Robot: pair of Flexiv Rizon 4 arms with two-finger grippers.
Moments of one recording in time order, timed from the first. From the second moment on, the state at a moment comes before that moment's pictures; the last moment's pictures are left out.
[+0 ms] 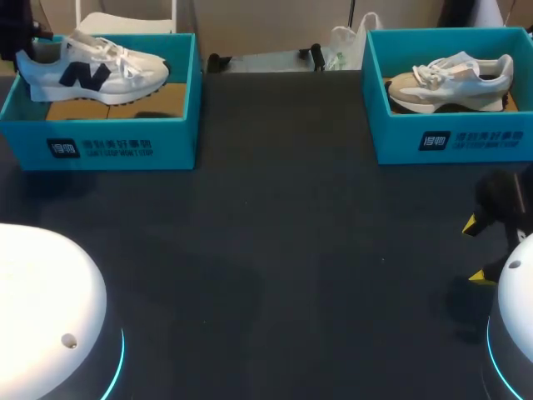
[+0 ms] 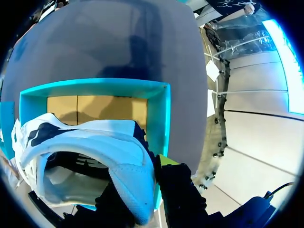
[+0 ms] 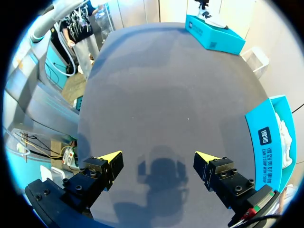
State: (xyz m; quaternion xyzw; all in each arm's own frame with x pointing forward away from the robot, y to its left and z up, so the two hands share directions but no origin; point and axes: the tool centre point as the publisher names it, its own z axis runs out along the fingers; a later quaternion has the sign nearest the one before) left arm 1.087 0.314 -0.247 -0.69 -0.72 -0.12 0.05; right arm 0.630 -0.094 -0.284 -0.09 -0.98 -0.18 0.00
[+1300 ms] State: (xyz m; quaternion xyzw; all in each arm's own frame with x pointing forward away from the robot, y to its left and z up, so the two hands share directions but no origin) left arm 1.049 0.311 -0.306 -0.70 -0.71 -0.09 0.09; right arm 0.630 -0.094 -0.284 -0.09 -0.98 -0.18 0.00
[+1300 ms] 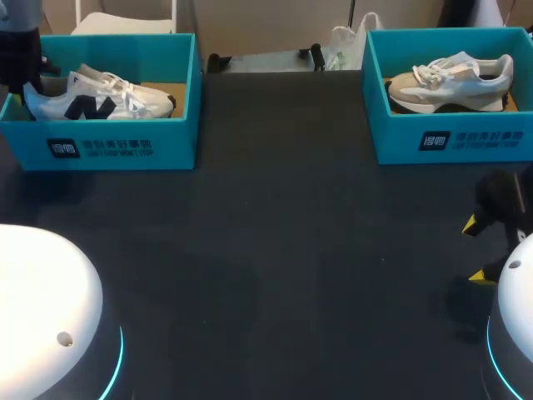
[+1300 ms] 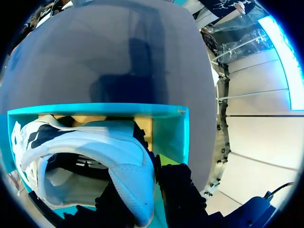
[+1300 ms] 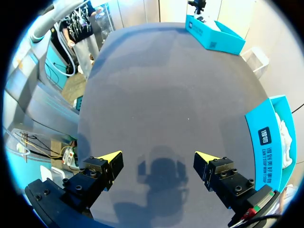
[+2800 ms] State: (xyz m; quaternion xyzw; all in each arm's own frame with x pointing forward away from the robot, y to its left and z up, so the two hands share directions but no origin) left arm 1.053 0.296 -0.376 -0.67 -0.73 -0.11 0.08; right arm 0.630 -0.094 -0.284 -0.09 -0.98 -0.18 0.00
